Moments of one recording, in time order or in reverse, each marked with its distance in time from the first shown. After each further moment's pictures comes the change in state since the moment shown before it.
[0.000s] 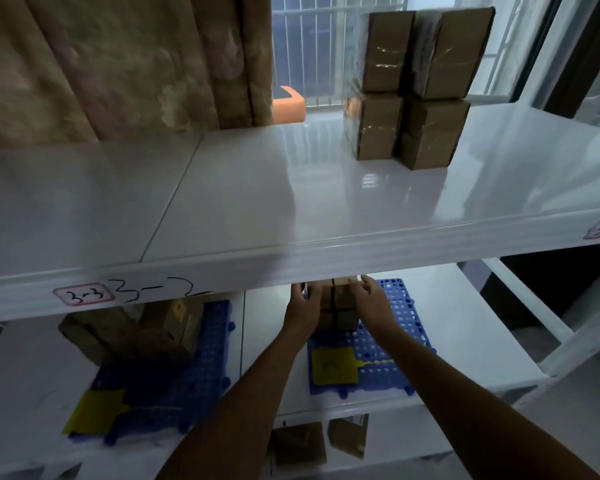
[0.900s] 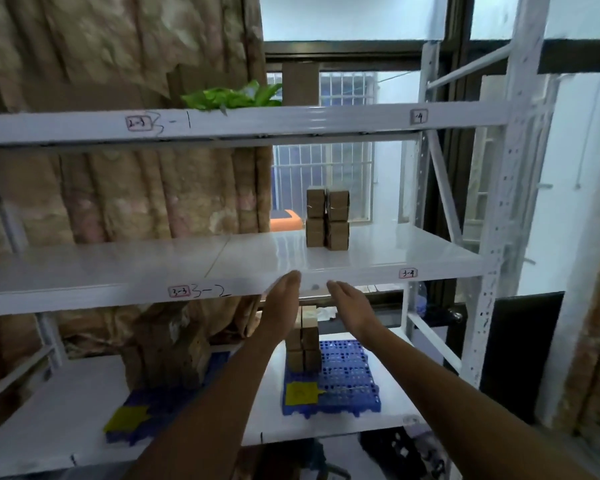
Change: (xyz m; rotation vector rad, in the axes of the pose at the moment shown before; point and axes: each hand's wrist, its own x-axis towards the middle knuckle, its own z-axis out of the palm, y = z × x) left_hand -0.288 0.190 -0.025 -0.152 0.091 0.457; right_hand -0.263 -0.143 -0.170 0.080 -0.117 -0.472
